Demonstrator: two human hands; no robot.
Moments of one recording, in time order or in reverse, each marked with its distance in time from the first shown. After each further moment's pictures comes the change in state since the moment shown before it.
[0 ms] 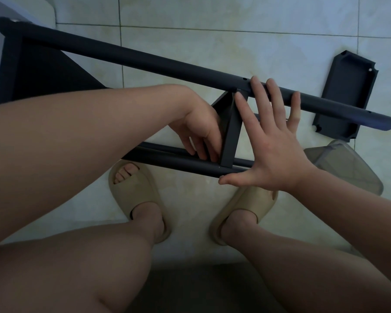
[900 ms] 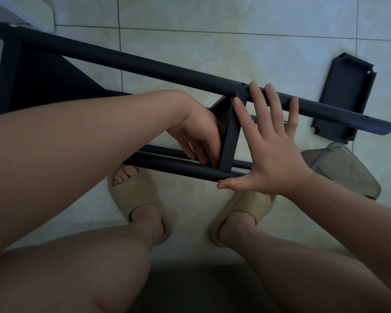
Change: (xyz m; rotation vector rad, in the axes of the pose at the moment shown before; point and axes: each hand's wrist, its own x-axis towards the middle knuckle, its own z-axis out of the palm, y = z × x) left_hand -0.002 -0.001 0.001 -0.066 -0.002 0.011; right_hand 0.000 -0.001 -0.003 -0.003 -0.018 0.005
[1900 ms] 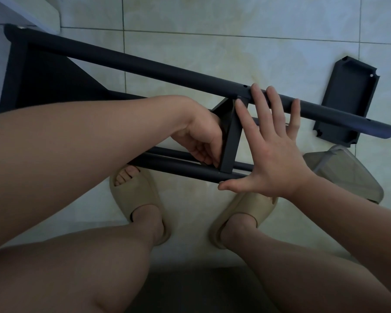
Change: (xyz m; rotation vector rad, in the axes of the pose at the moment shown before) left_hand 0.002 0.003 0.010 -0.157 0.087 0.043; right_hand 0.000 0.000 0.000 0.000 -0.003 0.002
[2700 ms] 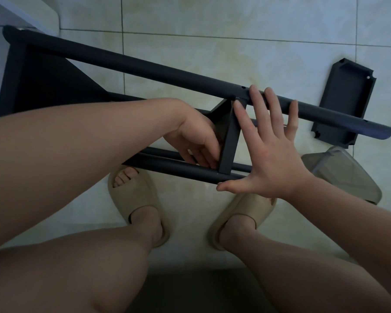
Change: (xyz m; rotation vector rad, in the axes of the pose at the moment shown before) left_hand -0.001 -0.010 -0.004 0.015 -0.123 0.003; right_hand -0.001 0.000 0.001 0.000 0.011 -0.003
